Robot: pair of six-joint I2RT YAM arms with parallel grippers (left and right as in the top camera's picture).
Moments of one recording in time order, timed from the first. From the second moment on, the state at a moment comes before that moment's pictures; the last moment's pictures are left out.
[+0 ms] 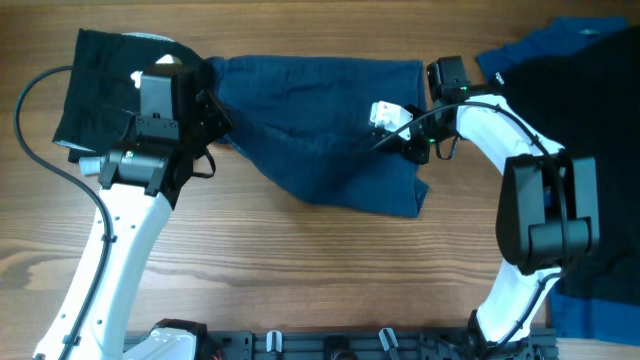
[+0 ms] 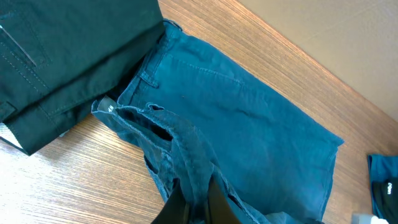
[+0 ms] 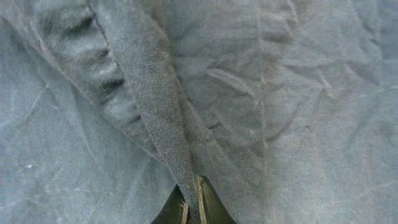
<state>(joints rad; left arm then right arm) -0.16 1.33 1.18 -0.65 -0.06 -0.67 0.14 2.01 1.33 -0.71 -0.53 -1.17</state>
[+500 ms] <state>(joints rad) -0.16 1.33 1.18 -0.63 -0.09 -0.67 0.14 1.78 1.45 -0.67 -0.27 -0.32</state>
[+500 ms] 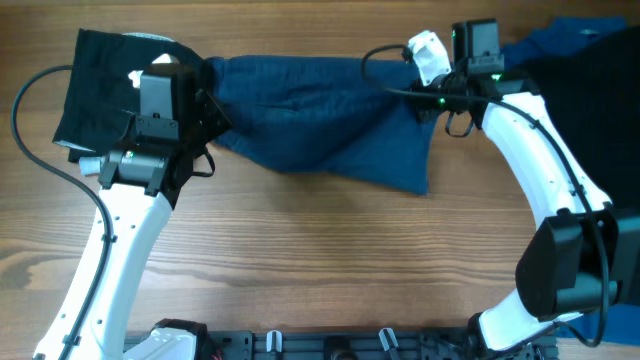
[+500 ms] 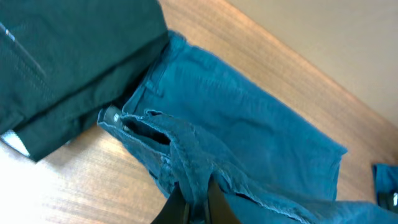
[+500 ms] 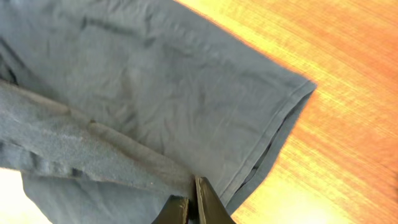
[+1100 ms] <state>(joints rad) -0.16 1.43 1.18 -0.45 -0.11 -0.67 0.14 1.78 1.55 -0.67 -0.25 -0.27</state>
